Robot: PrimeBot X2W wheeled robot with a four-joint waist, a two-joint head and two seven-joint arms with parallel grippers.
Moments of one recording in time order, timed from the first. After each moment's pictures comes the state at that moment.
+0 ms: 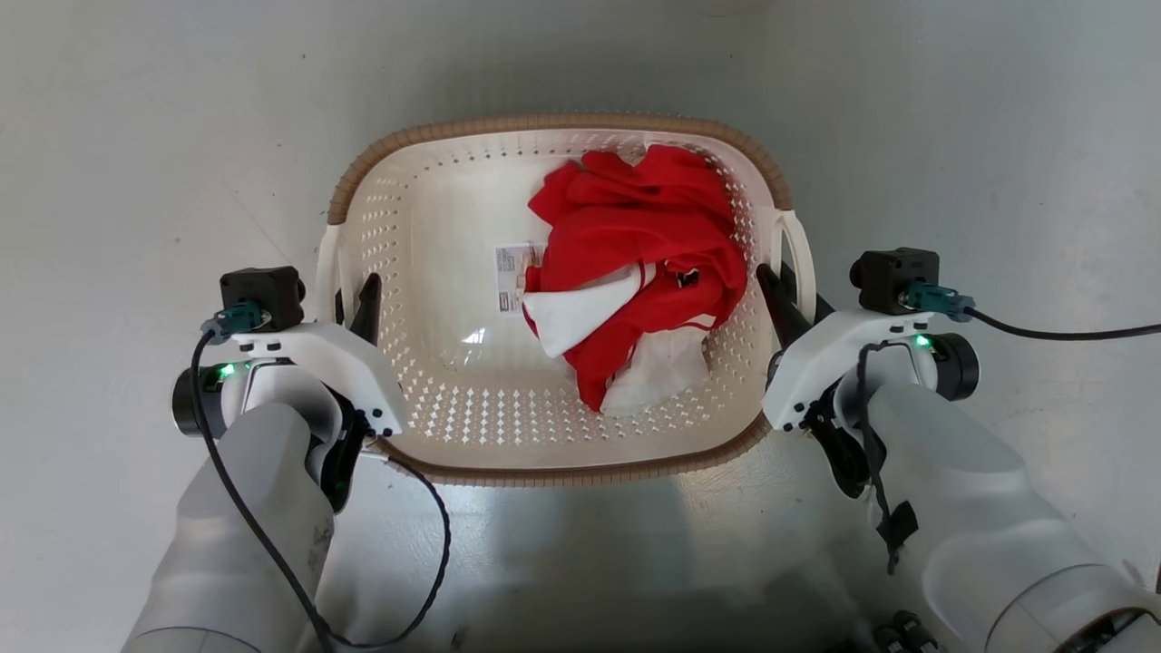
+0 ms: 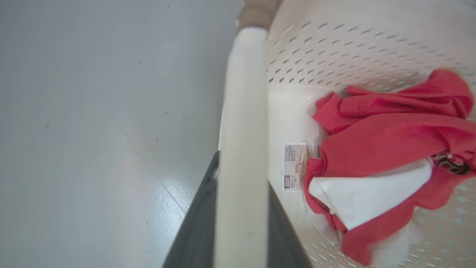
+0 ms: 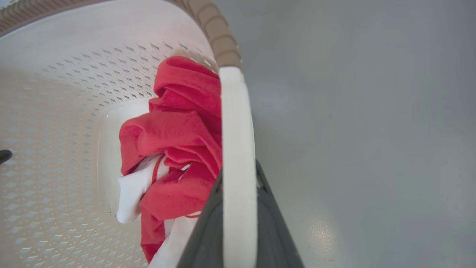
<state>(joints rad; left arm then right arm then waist) -0.79 0.10 -0.24 1.11 -0.43 -0.13 -0.26 -0.87 -0.07 0.72 1.15 0.83 0.12 -0.25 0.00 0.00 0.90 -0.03</state>
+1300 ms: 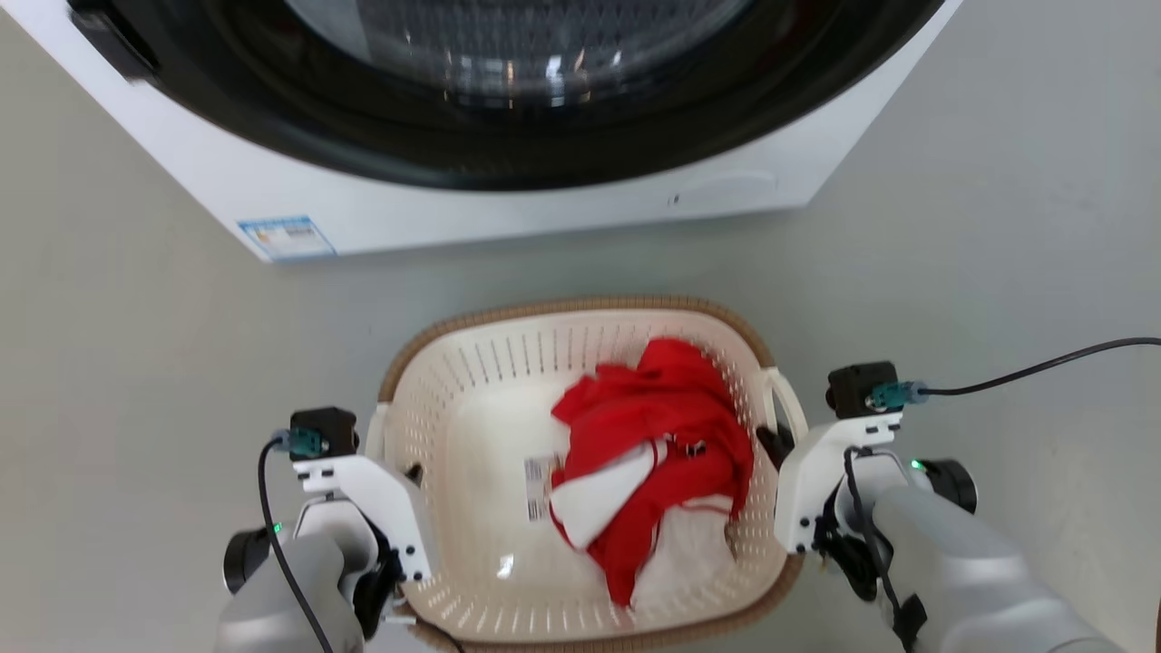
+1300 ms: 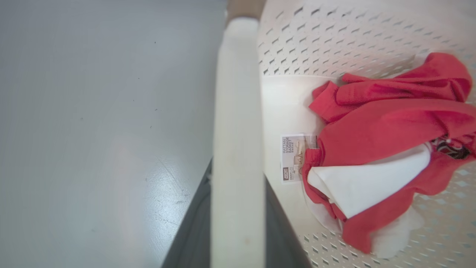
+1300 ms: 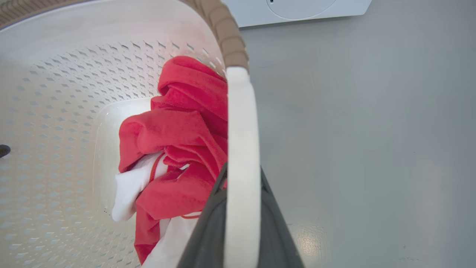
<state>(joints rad) -0.67 0.06 -0.47 1.25 -0.68 -0.12 -0.07 -0.75 -0.10 0.98 1.17 1.05 0.12 -0.05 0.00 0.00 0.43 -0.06</state>
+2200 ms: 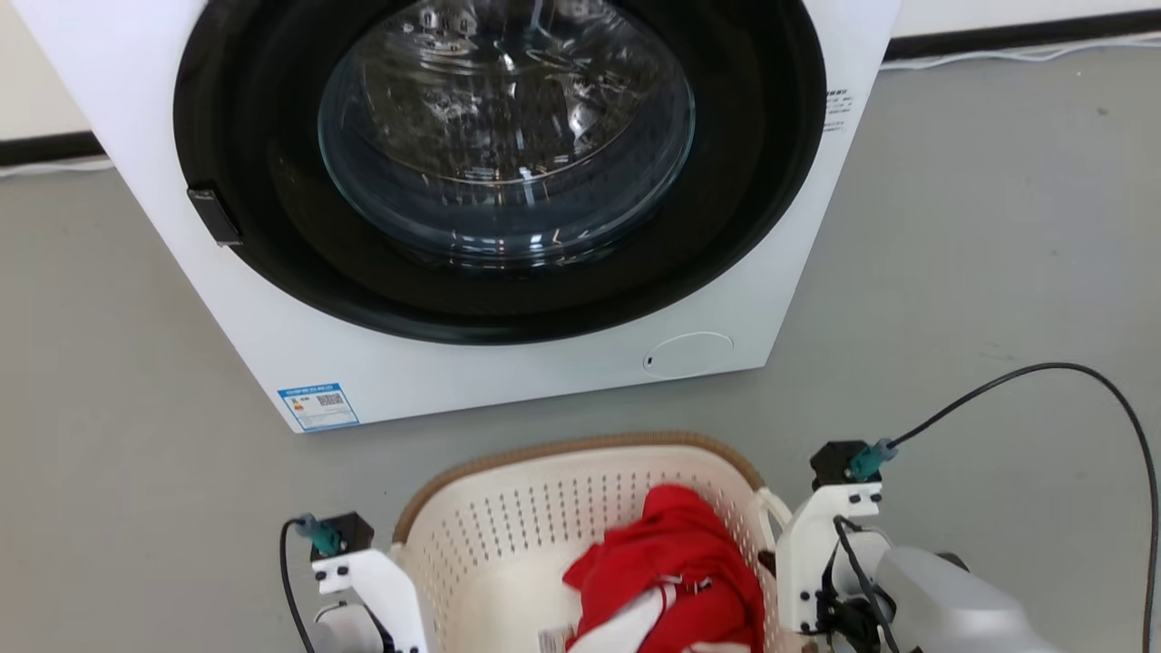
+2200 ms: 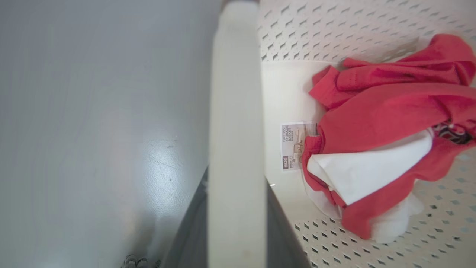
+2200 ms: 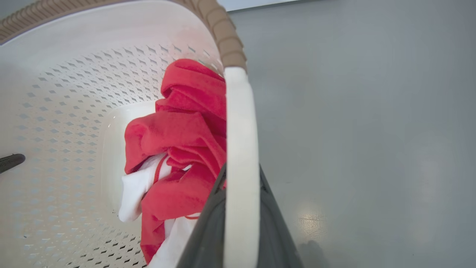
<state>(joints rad) -0.54 0.06 -0.56 1.28 -0.86 -0.11 0.24 -0.67 -0.11 1.11 1.17 1.23 0.11 0.24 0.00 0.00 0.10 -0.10</state>
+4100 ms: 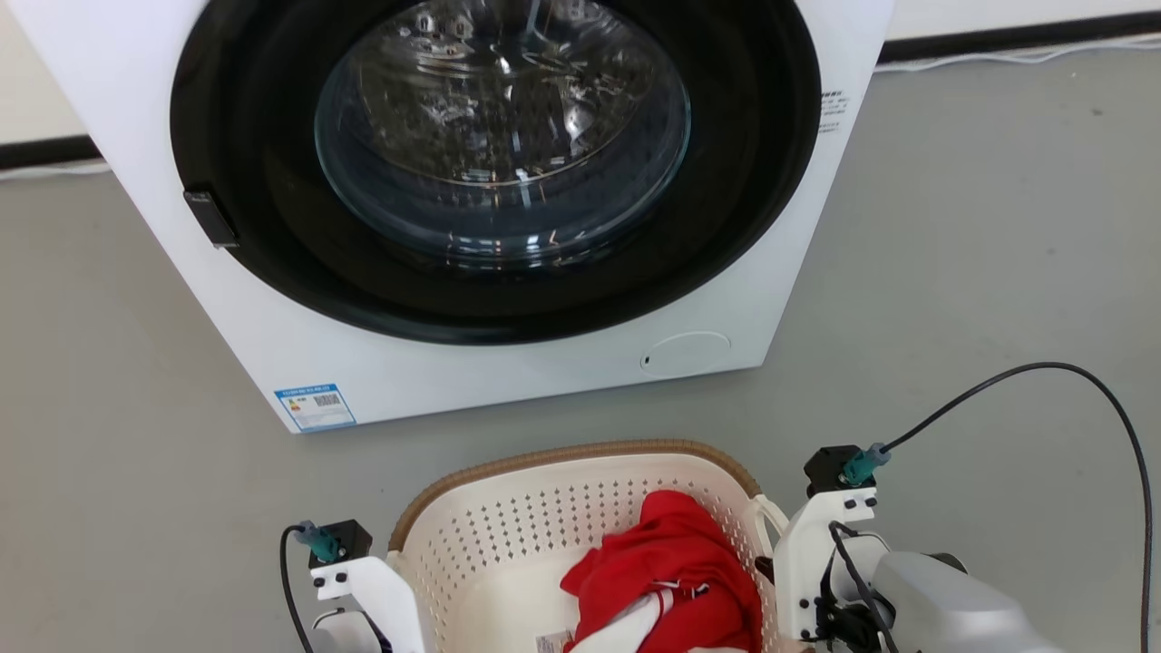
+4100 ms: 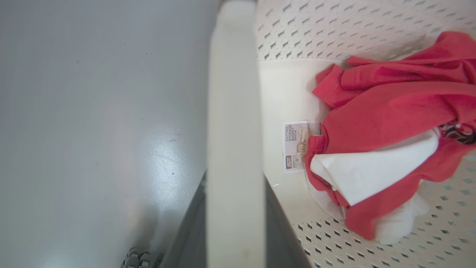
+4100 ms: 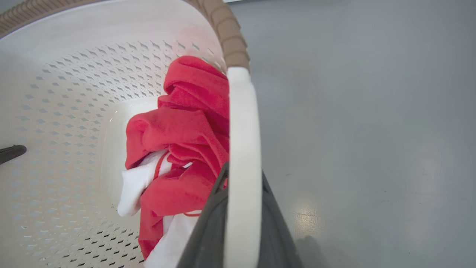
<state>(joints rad) -0.54 0.06 -0.60 1.31 -0.89 -0.11 0.24 -0.68 -0.13 1.24 1.14 1.33 0.11 0.24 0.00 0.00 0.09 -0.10</state>
